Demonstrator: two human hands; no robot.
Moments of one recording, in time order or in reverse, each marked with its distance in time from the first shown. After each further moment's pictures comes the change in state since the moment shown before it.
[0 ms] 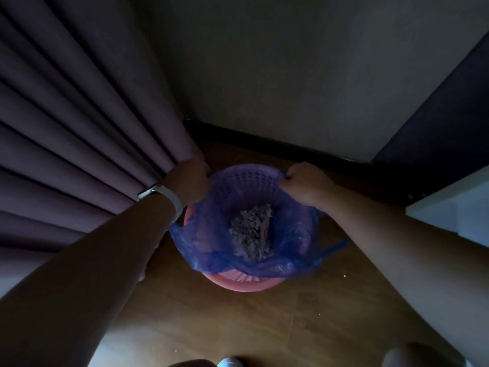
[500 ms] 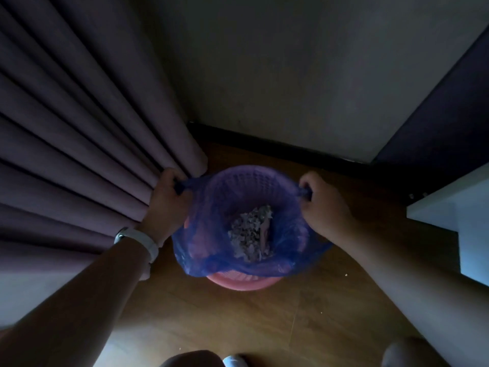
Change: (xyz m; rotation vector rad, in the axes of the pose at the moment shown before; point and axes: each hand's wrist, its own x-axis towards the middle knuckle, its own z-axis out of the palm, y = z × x) left_hand -0.064 -0.022 0.008 -0.671 0.310 -0.173; right_hand -0.053 0.034 0.024 0.117 0.324 -0.223
